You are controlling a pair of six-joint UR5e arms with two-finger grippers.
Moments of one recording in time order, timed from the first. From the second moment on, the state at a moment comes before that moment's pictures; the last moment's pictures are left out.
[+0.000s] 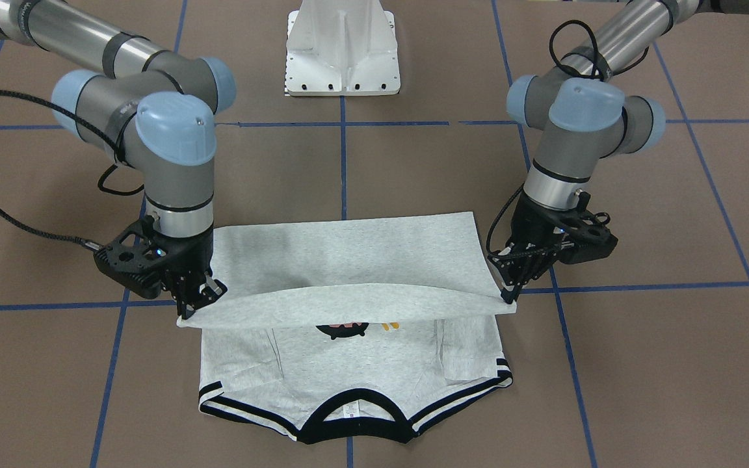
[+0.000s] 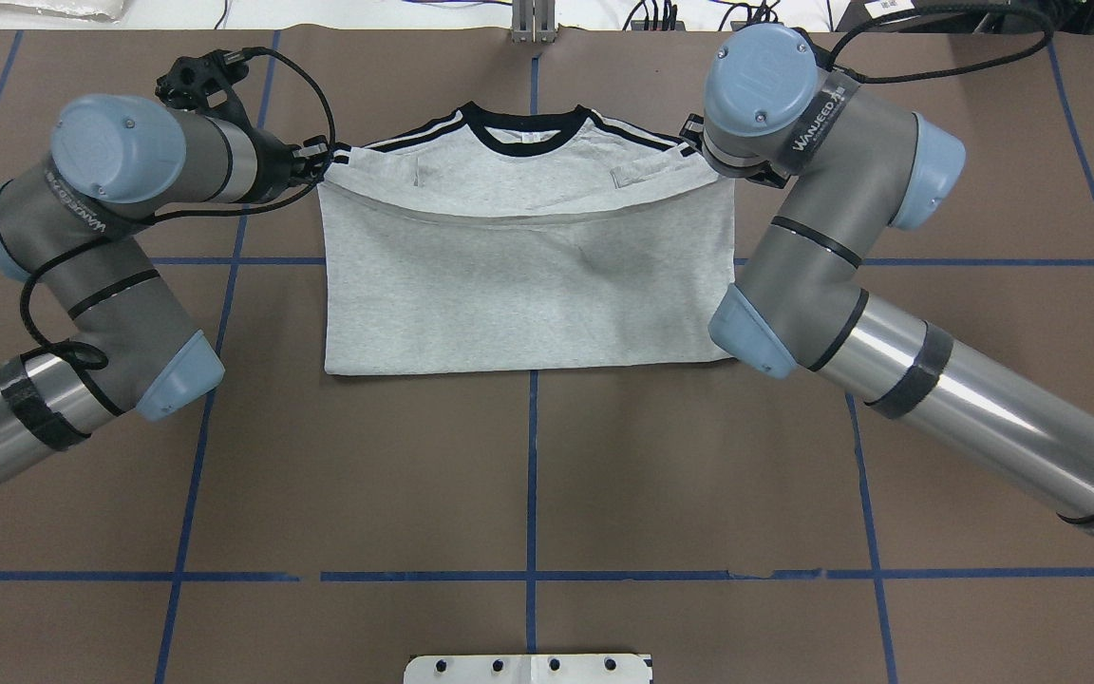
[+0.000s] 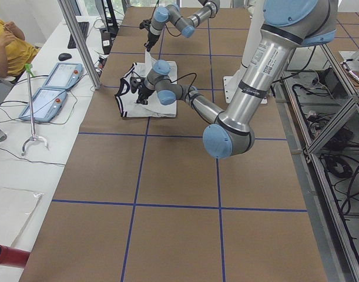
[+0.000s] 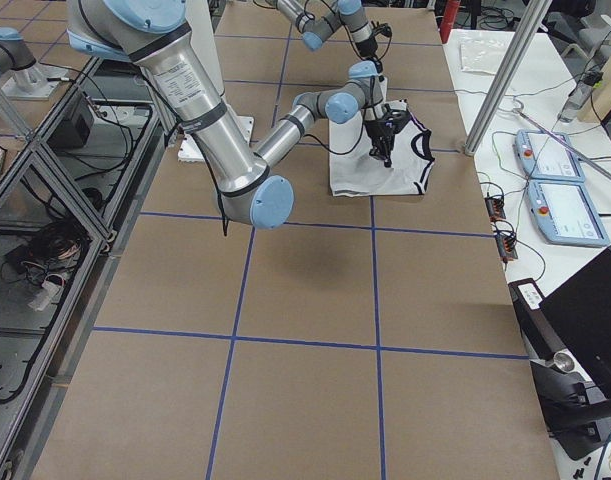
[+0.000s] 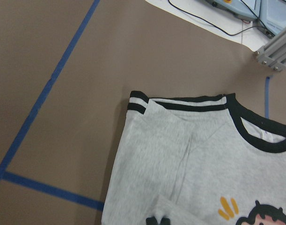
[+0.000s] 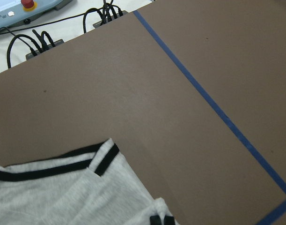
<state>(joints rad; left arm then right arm) -0.79 -2.08 -1.50 -2.20 -1.69 -1.43 0.78 -0.85 1.46 -1.52 1.61 1.55</state>
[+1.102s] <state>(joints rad) -0.82 -2.19 -1.20 -2.40 -1.68 -1.40 0.82 -0.71 1.12 -1.32 1.62 1.55</state>
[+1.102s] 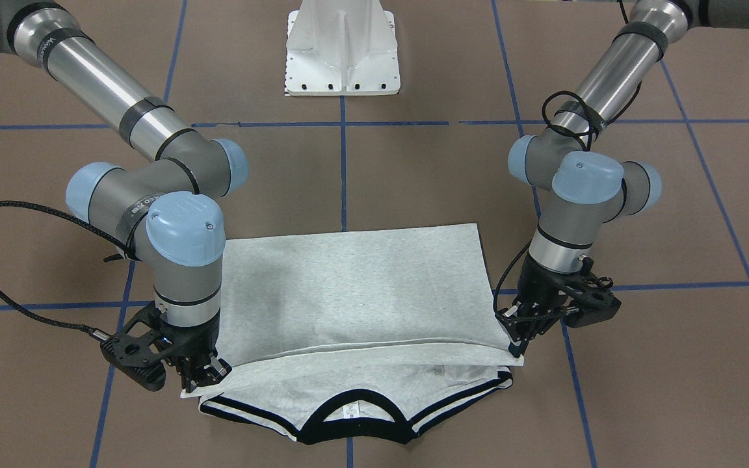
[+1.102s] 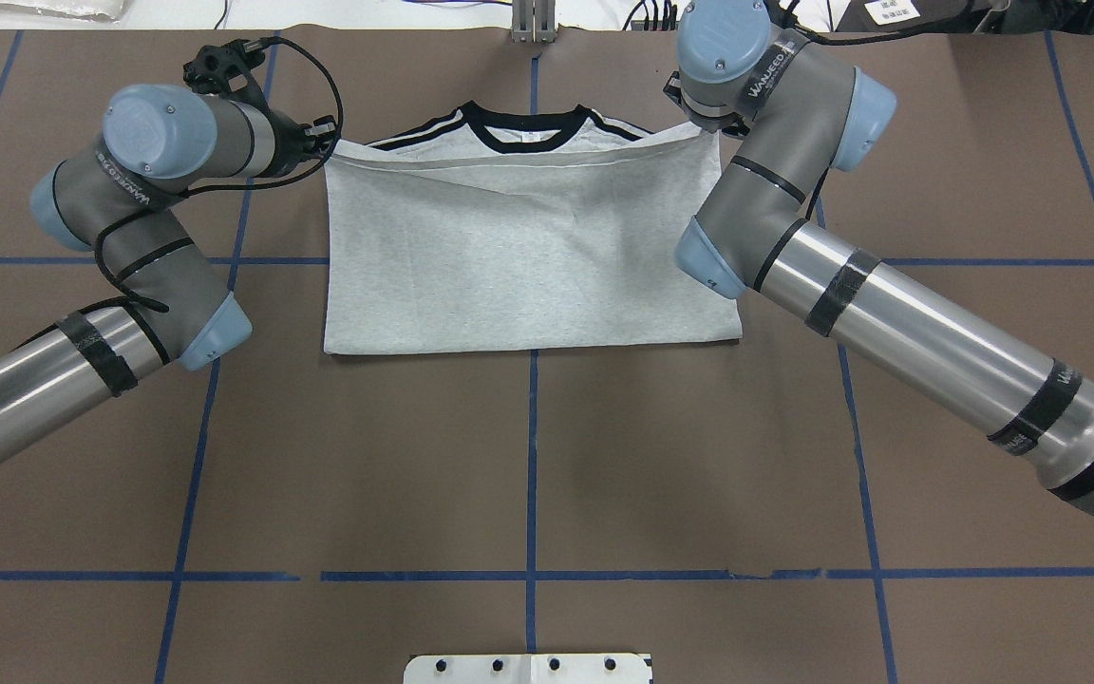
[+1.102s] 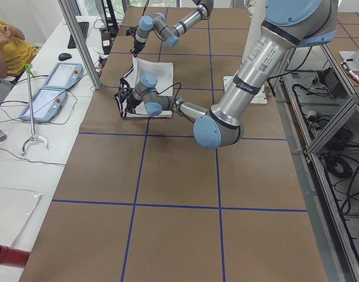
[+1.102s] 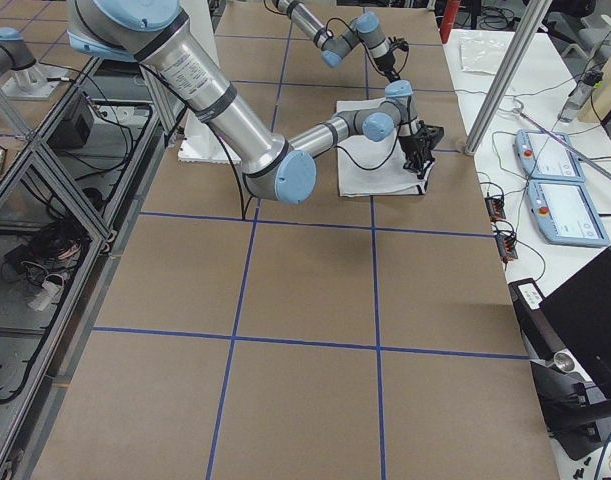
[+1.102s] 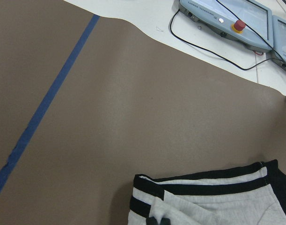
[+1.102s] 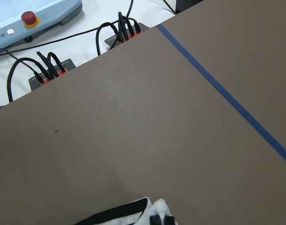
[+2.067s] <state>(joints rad) -0.85 -2.19 -1.18 -2.42 -1.68 -1.34 0.83 -0.70 1.08 -1.30 1.64 1.55</state>
